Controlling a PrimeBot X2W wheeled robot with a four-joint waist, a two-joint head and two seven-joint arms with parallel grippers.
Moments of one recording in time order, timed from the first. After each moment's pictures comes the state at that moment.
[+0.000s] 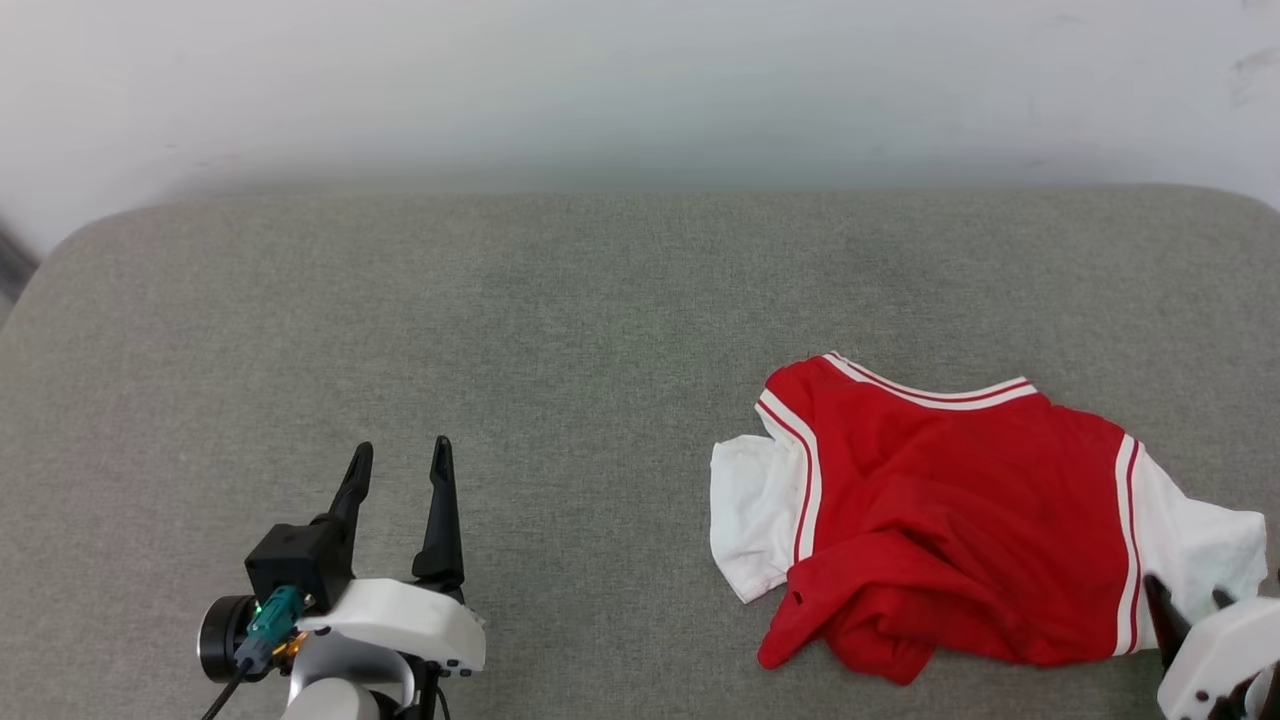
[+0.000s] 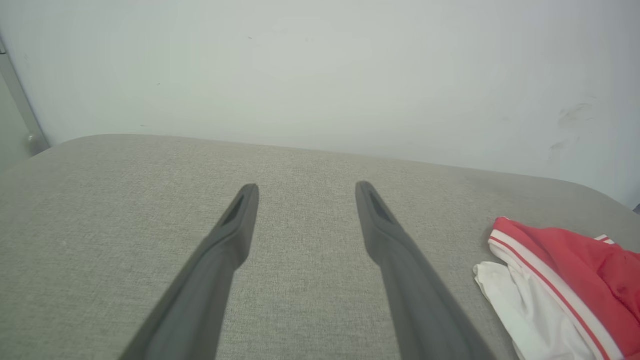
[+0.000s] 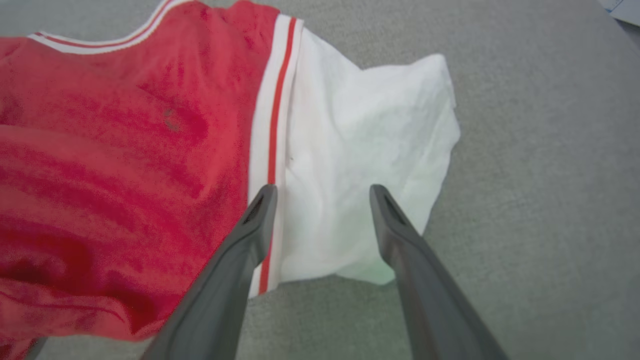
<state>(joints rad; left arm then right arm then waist) -0.13 0.23 -0.30 0.16 -0.45 0.19 -0.25 -0.08 -0.21 -0.25 0.43 0.28 0.13 0.32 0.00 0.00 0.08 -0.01</state>
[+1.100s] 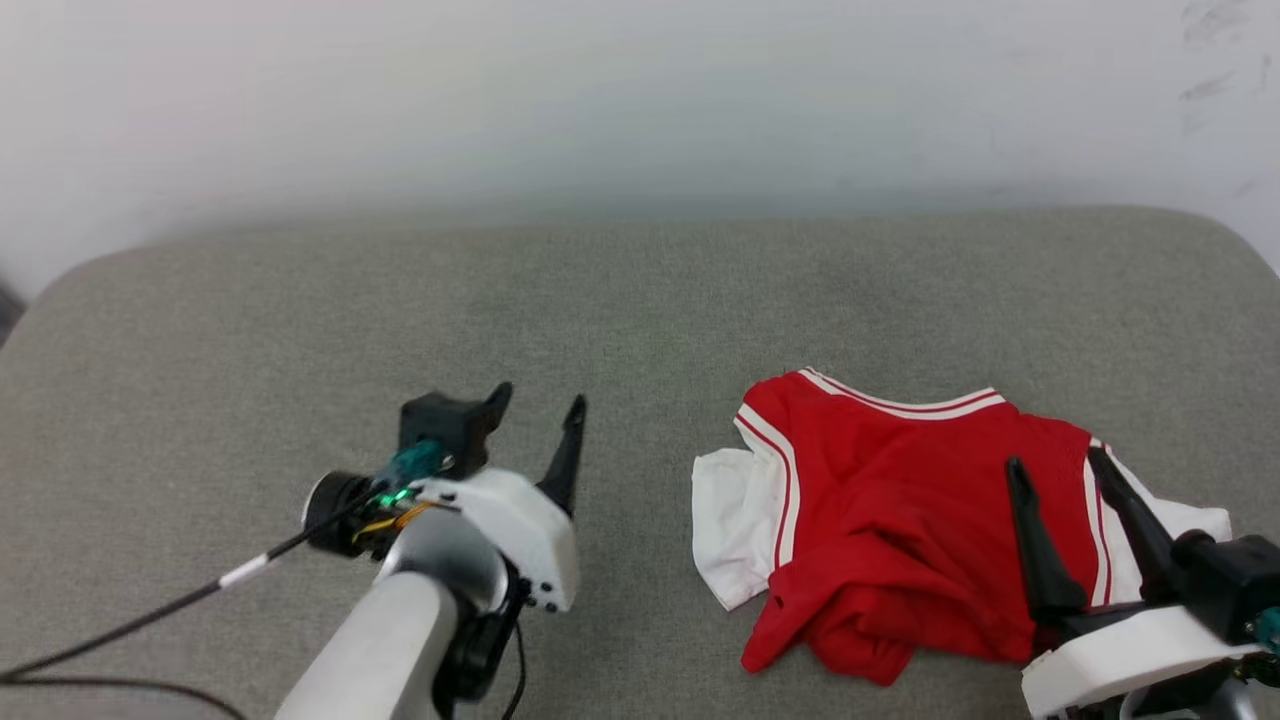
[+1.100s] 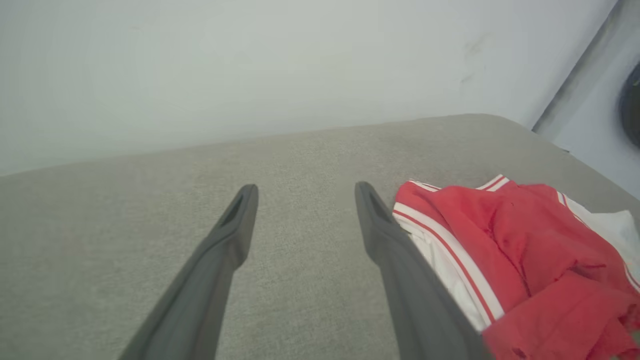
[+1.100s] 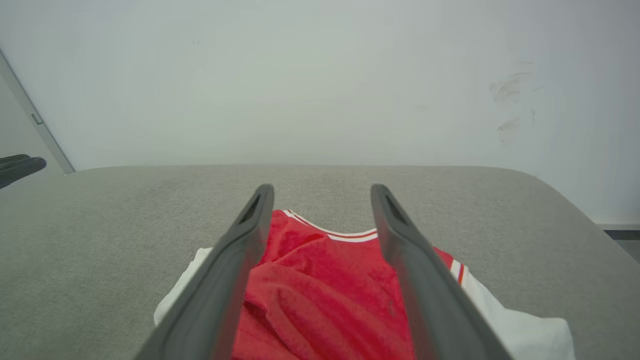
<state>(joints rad) -0.30 0.24 -0.45 0.16 -0.44 0.14 0.07 0.07 -0.08 -0.01 -0.12 0.16 0.13 -0.01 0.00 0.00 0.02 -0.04</state>
